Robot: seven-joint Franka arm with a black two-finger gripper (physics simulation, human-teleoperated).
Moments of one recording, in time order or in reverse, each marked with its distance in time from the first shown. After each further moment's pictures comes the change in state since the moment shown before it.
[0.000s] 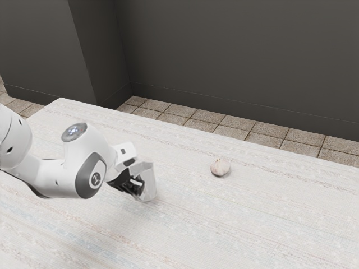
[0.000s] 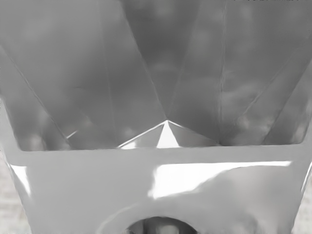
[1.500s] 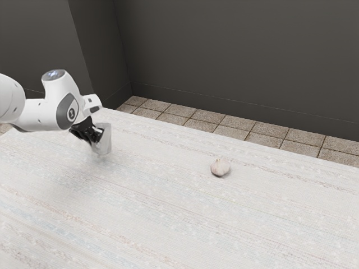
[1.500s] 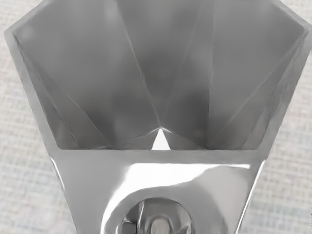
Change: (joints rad) arm 0.317 0.306 0.130 0.627 0.271 -0.408 0.070
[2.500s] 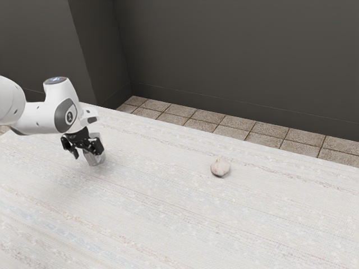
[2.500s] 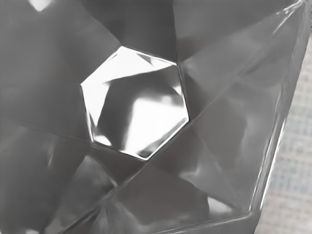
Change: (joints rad) arm 0.026 0.035 0.001 0.008 0.009 -0.170 -0.003
